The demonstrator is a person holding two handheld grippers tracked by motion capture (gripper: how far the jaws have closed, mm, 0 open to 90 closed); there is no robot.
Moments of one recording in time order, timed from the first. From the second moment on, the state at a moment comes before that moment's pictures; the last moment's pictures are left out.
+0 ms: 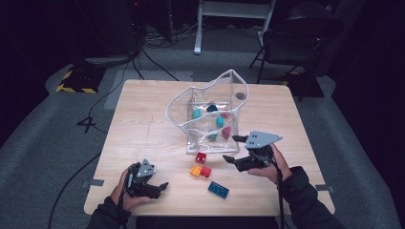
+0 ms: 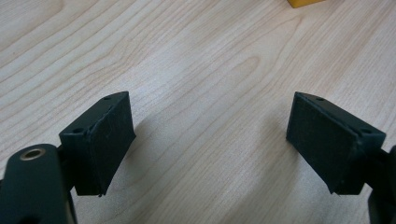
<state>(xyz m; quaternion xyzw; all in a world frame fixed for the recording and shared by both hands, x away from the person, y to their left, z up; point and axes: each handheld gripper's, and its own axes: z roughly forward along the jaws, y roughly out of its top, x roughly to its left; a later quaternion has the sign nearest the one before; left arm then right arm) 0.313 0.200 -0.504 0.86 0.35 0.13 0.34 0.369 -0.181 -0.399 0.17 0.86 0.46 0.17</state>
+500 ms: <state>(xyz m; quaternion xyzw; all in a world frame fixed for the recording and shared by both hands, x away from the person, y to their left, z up) 0.313 0.200 -0.504 0.86 0.35 0.13 0.34 0.325 -0.174 -0.450 0.13 0.88 0.44 0.10</state>
